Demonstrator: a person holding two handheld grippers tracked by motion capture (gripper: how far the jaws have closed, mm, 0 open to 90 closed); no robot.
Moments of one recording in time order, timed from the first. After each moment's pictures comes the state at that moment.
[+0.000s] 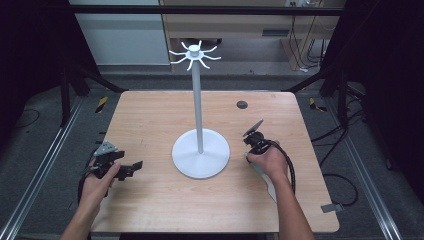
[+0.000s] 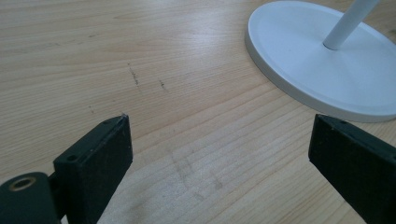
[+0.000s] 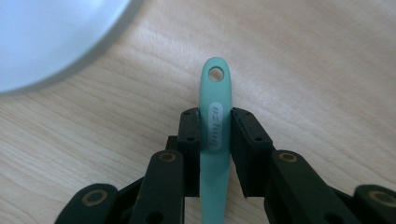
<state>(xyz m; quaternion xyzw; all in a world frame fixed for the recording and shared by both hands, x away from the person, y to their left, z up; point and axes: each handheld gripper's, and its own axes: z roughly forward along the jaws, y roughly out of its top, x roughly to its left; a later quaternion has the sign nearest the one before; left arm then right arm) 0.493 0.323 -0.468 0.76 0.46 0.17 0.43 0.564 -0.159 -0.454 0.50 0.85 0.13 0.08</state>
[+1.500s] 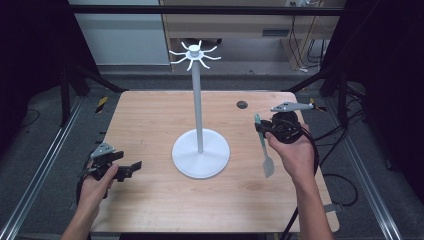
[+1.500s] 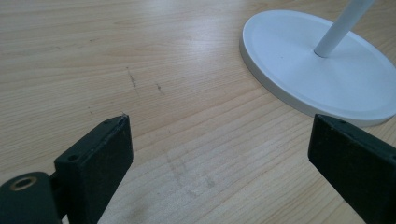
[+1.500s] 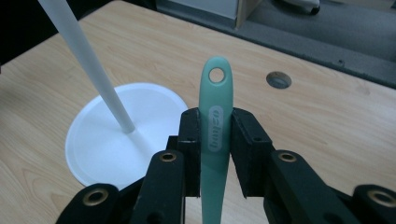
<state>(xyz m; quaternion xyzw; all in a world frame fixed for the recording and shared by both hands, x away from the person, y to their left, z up) 0.486 0.325 -0.464 0.75 0.46 0.17 0.44 0.503 -0.193 -0.316 0.44 0.77 0.41 0.22</state>
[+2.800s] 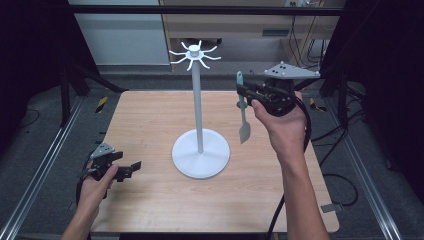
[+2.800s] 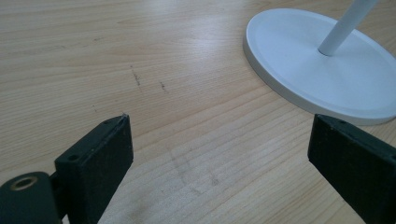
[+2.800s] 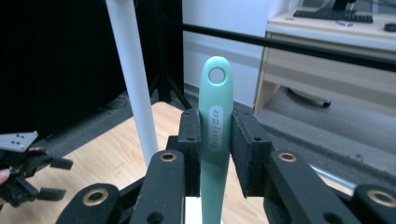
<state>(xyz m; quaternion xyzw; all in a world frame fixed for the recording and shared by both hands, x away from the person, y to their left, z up) 0.486 0.326 -0.465 0.75 0.46 0.18 0.44 0.494 -0.145 -0.214 0.36 0.71 0.54 0.27</state>
